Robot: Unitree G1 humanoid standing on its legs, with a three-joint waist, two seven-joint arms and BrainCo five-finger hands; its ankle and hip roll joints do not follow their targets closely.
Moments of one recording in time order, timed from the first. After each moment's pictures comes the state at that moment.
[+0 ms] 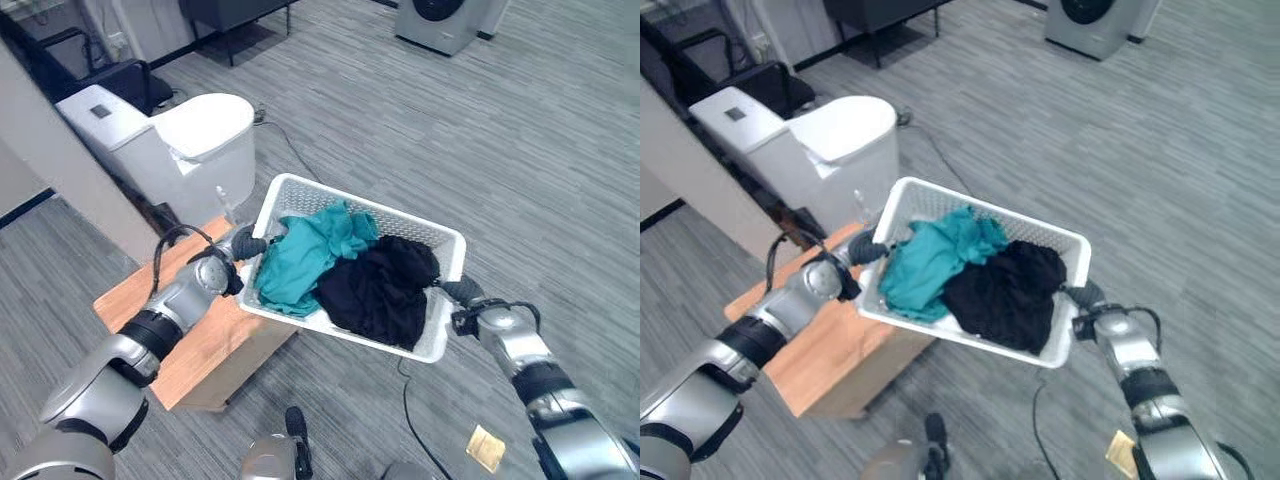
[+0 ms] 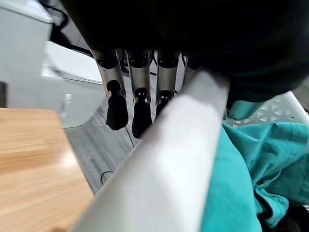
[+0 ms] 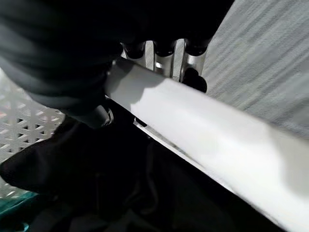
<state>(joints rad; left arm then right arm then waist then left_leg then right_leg) -0.75 0.71 -0.68 0.53 0.03 0.12 0.02 -0.51 -0.50 0.27 0.68 0.32 0.24 0.01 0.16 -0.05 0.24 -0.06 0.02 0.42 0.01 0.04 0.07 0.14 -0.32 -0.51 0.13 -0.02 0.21</state>
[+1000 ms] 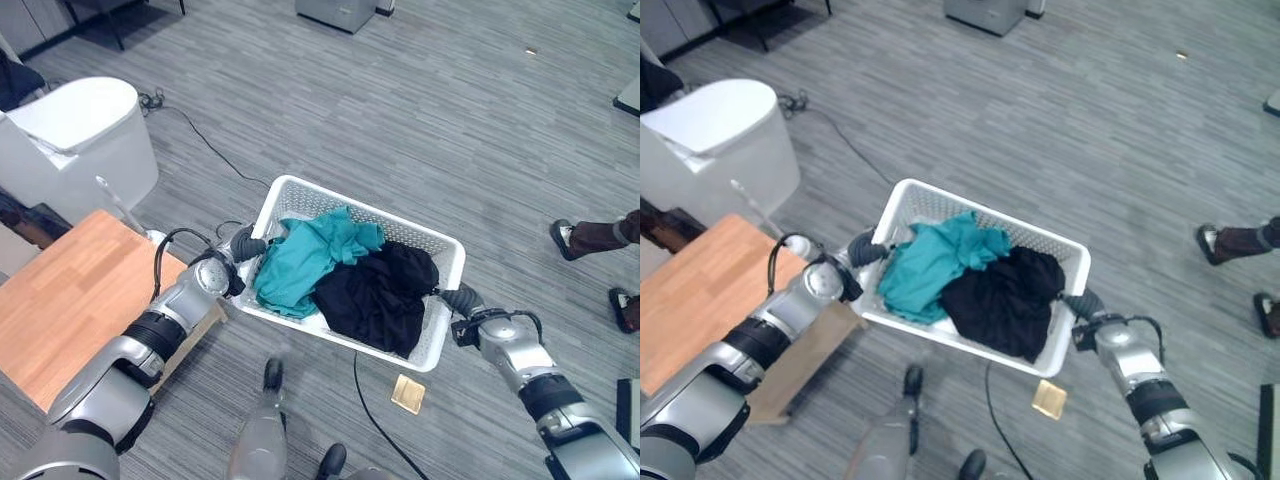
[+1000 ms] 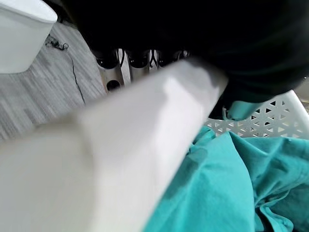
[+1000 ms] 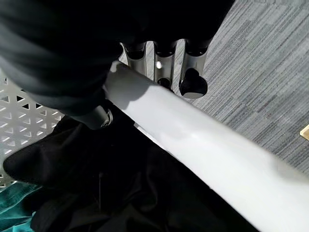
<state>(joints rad) -0.75 0.63 -0.66 0.60 0.00 0.11 0.03 -0.40 -0.57 0.33 0.57 0.41 0.22 -0.03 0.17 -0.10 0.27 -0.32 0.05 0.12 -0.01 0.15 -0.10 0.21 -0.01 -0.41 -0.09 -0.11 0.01</state>
